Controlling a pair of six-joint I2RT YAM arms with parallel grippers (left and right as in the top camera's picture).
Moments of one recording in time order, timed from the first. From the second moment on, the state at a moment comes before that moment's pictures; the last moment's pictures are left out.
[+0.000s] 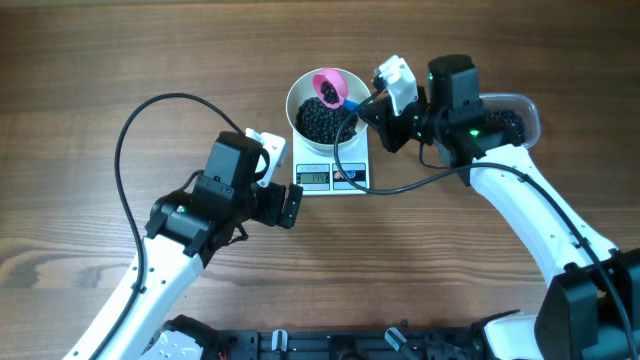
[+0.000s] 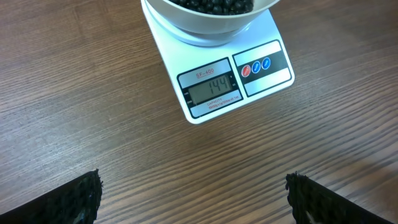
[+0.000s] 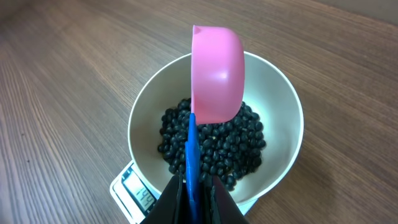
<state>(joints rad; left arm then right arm) -0.43 1.15 0.91 -0.75 0.08 -0.09 0.29 1.57 1.10 -0.27 -0.51 -0.18</state>
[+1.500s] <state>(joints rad) -0.43 1.15 0.91 -0.75 0.08 -0.09 0.30 1.57 1.10 -0.30 -0.53 -0.25</state>
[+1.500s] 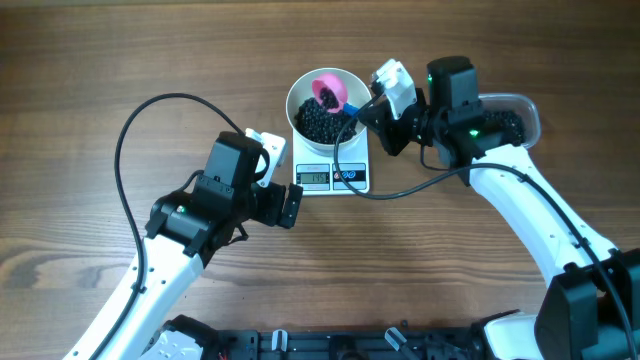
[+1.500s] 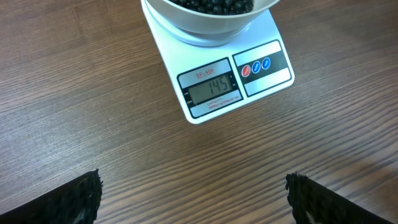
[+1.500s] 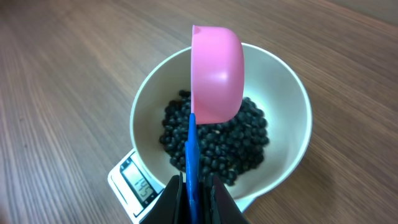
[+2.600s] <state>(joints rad) -0.43 1.15 0.91 -0.75 0.08 -0.09 0.30 1.57 1.10 -0.24 -0.50 -0.12</state>
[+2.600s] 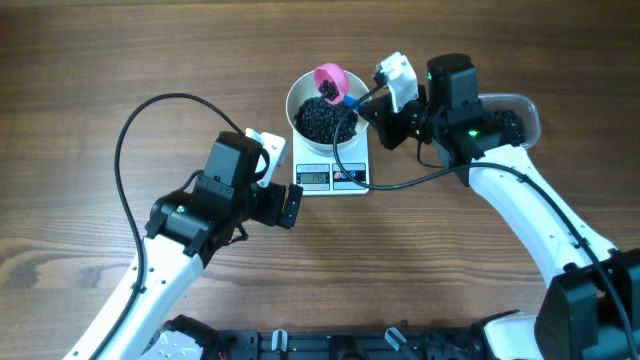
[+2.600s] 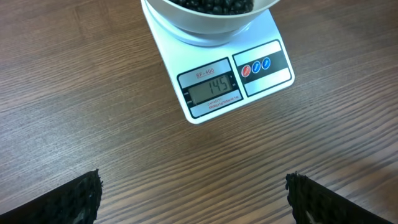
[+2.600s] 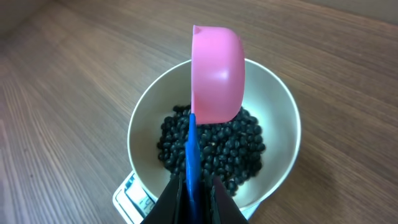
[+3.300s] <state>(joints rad) -0.43 1.15 0.91 -0.75 0.08 -0.09 0.30 1.57 1.10 -0.27 -0.47 -0.18</state>
